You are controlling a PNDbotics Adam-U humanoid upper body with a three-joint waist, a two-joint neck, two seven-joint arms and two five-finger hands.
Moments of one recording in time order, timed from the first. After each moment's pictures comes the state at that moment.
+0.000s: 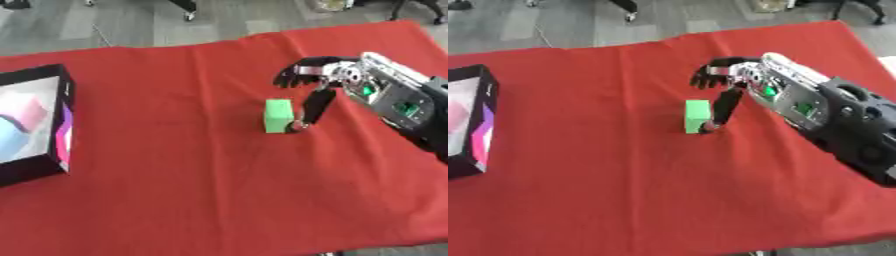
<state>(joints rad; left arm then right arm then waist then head) -0.51 0.62 -0.15 -1.42 -0.07 0.37 0.23 -0.66 -0.84 0.56 -1.64 0.37 0.54 0.60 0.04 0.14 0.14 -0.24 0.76</state>
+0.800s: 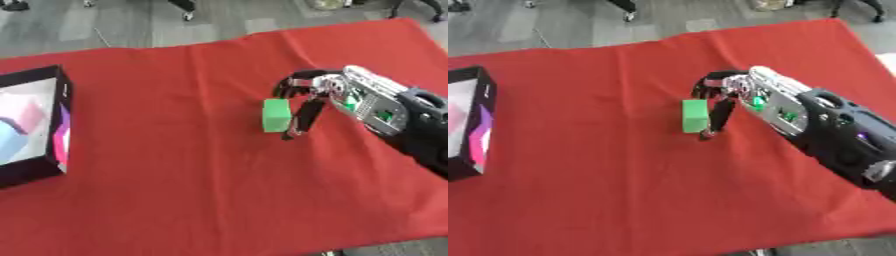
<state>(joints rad) -0.51 0.61 -0.15 -1.42 -0.07 0.37 0.23 -0.66 -0.79 0.58 -1.53 0.42 0.50 0.58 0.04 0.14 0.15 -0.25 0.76</state>
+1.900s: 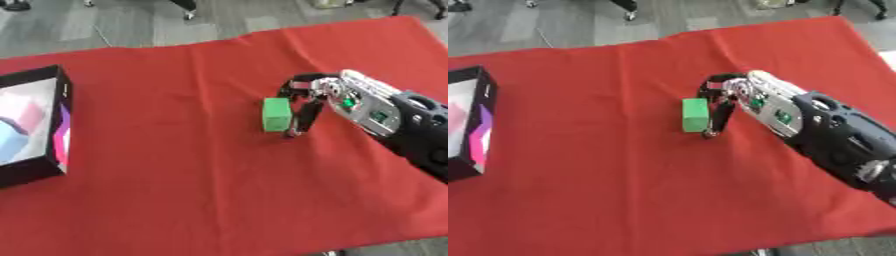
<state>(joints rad) -0.51 0.61 -0.15 -1.42 -0.07 0.37 0.23 -0.66 -0.77 0.58 -1.47 0.42 0.49 0.56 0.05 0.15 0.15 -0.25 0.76</state>
